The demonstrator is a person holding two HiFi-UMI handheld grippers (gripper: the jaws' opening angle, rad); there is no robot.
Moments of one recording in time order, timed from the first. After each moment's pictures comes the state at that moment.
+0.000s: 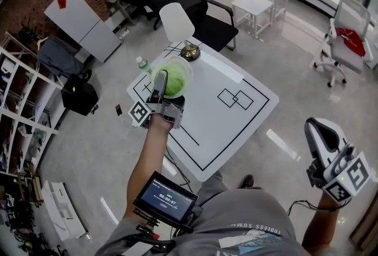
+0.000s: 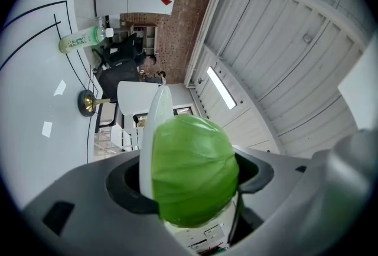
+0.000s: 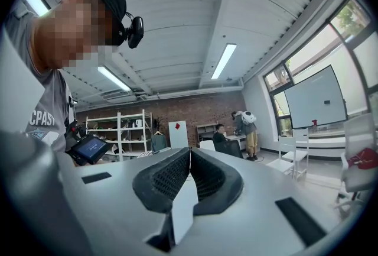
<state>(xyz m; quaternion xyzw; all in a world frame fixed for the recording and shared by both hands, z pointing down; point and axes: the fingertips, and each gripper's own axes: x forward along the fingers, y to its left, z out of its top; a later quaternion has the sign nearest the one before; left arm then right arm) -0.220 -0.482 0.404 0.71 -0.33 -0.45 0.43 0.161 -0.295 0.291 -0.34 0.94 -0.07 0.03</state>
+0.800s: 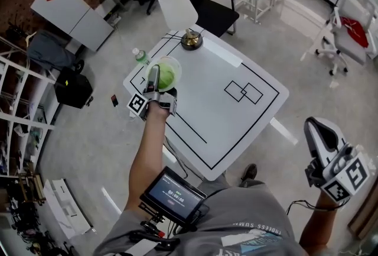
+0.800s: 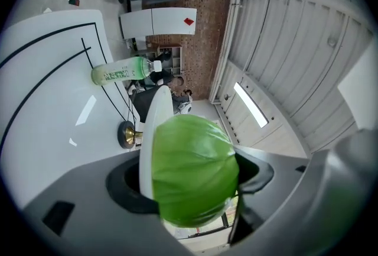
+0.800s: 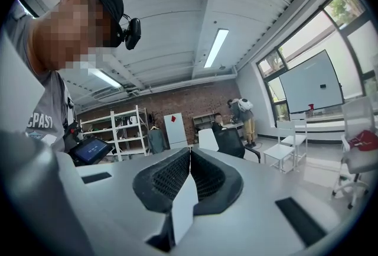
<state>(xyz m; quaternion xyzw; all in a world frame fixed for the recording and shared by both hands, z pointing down) -0.335 -0.550 0.524 0.61 -0.43 -0.46 0.48 0.105 -0.338 0.329 -0.36 0.92 -0.13 0.00</state>
